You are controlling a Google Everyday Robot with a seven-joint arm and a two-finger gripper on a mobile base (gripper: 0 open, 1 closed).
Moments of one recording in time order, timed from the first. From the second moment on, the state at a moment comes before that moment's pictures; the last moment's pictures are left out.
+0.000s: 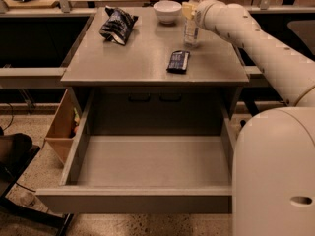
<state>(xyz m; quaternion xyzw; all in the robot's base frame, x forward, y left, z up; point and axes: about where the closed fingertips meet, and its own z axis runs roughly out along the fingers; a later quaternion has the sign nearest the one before) 0.921 -0.134 0.952 -0.12 0.74 0.13 0.65</state>
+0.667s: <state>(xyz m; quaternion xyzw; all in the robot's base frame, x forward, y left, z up) 0.921 -0.134 0.952 -0.12 0.74 0.13 0.65</state>
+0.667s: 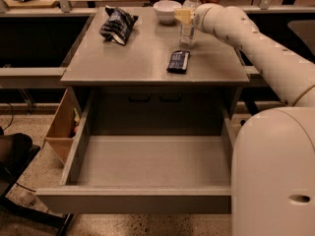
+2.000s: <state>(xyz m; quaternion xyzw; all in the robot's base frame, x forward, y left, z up) 0.794 -0.212 1.015 -0.25 0.70 0.12 0.66</state>
